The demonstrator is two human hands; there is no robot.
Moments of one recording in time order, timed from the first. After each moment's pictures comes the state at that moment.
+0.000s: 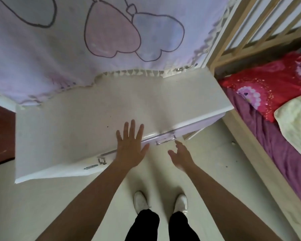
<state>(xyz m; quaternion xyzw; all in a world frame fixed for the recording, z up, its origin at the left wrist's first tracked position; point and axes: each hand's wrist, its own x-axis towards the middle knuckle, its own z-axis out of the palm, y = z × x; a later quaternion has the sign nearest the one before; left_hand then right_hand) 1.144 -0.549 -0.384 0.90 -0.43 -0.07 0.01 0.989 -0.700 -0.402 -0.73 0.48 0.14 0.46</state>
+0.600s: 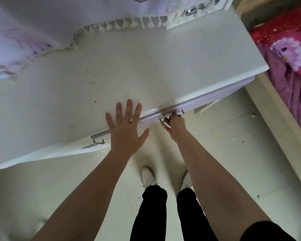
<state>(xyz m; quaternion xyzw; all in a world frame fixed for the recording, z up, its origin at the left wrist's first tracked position) 1.133 -0.542 -0.452 0.92 -0.40 -0.03 -0.02 1.057 -0.710 -0.512 -0.26 0.60 -0.08 0.75</state>
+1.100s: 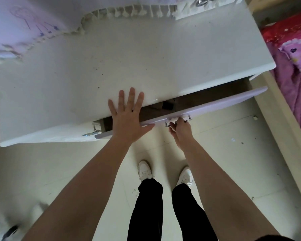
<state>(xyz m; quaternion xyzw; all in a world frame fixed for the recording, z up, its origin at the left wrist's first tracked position) 1.129 -0.545 -0.453 0.92 -0.39 -0.04 -0.03 1.007 -0.696 -0.516 -0.27 0.59 -0.06 0.76</state>
